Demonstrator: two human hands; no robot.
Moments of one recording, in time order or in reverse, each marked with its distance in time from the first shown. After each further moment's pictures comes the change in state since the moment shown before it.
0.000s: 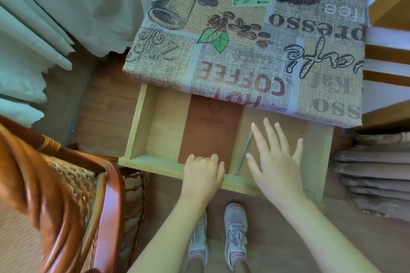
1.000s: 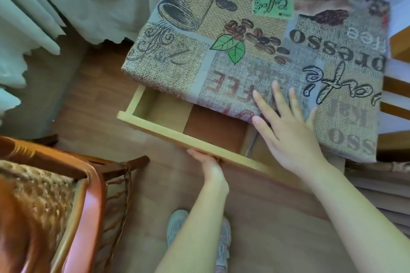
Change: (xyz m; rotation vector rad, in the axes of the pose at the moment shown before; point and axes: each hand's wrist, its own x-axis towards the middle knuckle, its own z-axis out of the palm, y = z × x) left_hand 0.084 0.020 0.050 -1.975 0.049 -1.477; right_hand 0.105 0.006 -0.049 0.021 -0.123 -0.113
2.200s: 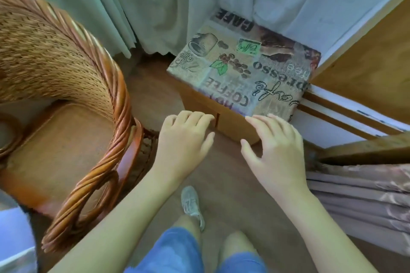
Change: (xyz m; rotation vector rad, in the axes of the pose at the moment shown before) left_hand -0.421 0.059 -0.047 1.753 0.266 1.621; right_hand -0.261 0.000 -0.206 0.161 0.382 -0.262
